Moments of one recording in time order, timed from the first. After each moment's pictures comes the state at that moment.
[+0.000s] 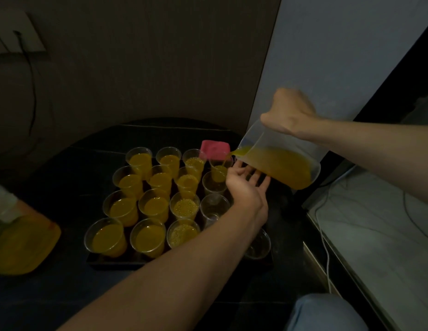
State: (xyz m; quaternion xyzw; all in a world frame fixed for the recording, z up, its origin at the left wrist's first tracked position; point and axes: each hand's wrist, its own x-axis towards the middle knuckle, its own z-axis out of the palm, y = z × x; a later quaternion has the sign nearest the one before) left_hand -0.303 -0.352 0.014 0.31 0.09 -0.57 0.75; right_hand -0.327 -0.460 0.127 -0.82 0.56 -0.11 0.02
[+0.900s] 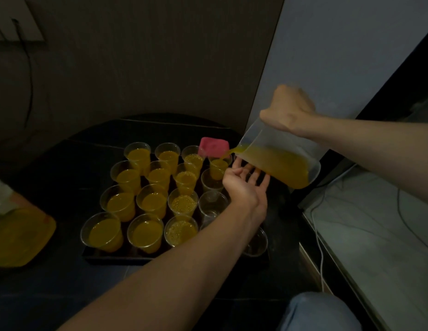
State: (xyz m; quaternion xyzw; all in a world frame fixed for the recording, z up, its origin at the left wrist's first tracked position) left_hand -0.302 -0.354 0.009 0.27 0.12 -0.59 0.75; right_hand -0.323 -0.462 0.126 -0.82 0.57 -0.11 0.02
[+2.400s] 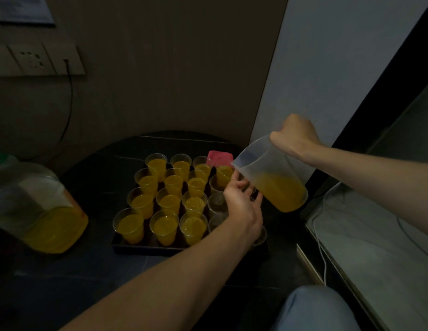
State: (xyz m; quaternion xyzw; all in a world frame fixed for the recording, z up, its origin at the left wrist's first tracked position) left_hand -0.308 -0.276 0.048 0.34 0.04 -0.57 0.74; right_hand -0.364 -0.401 0.137 -0.79 0.57 -0.20 0.11
